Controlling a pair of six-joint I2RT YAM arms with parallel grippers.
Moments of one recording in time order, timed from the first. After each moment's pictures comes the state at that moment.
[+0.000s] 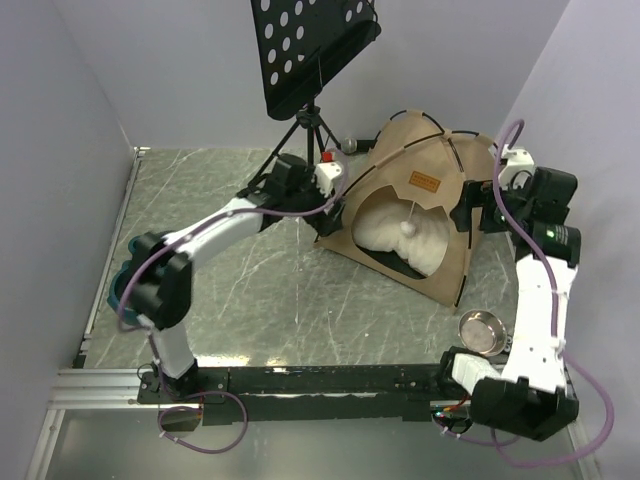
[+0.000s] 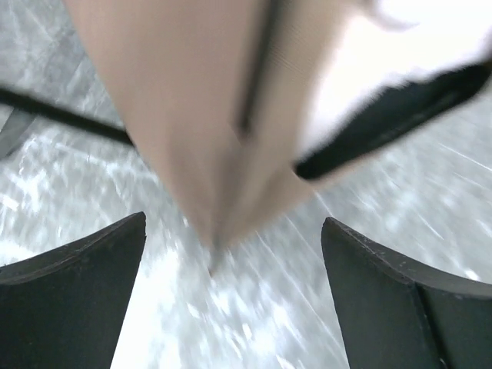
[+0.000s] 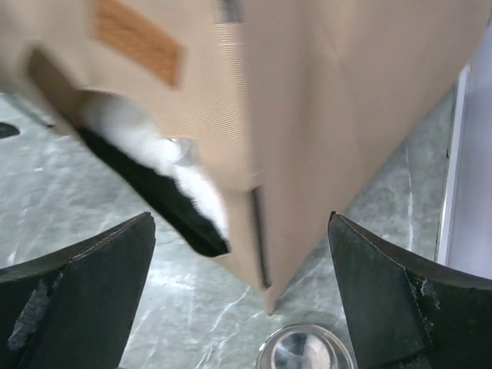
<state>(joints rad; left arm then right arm) -0.62 1.83 1.47 -0.22 0.39 0.16 -0.30 1.07 1.30 -0.85 -0.44 -0.19</state>
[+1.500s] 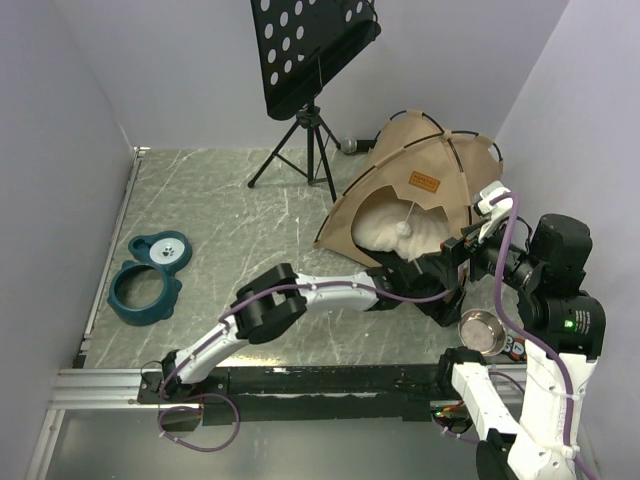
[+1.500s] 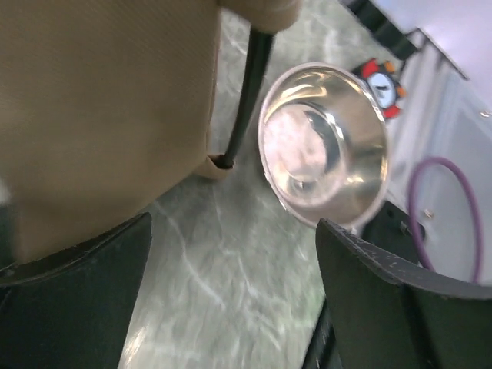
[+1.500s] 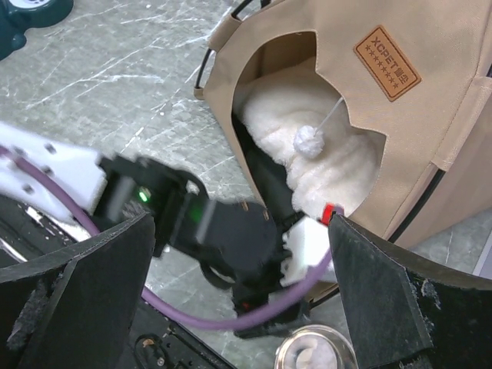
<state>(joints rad) -1.23 2.34 1.83 0.02 0.16 -0.46 -0.11 0.77 1.41 -1.13 -0.64 -0.35</state>
